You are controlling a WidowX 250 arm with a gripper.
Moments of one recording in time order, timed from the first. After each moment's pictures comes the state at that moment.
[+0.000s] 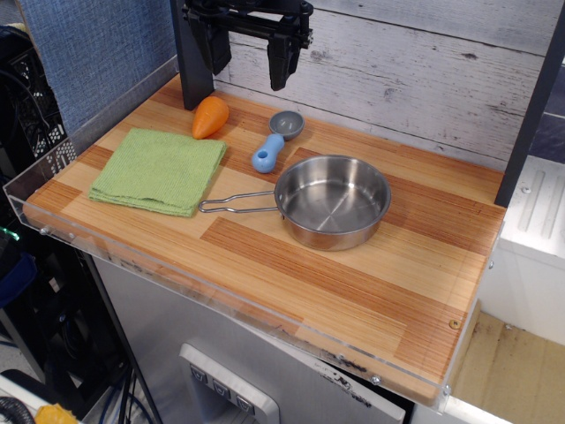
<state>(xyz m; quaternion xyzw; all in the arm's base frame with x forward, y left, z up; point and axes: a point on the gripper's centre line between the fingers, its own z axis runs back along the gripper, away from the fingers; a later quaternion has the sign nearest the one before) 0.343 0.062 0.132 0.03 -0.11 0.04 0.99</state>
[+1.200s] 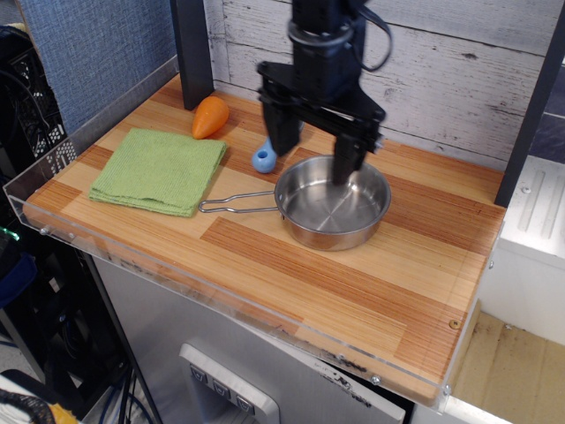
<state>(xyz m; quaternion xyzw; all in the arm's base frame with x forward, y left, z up) 0.315 -0.020 0.088 0.02 -0.06 -0.10 0.99</state>
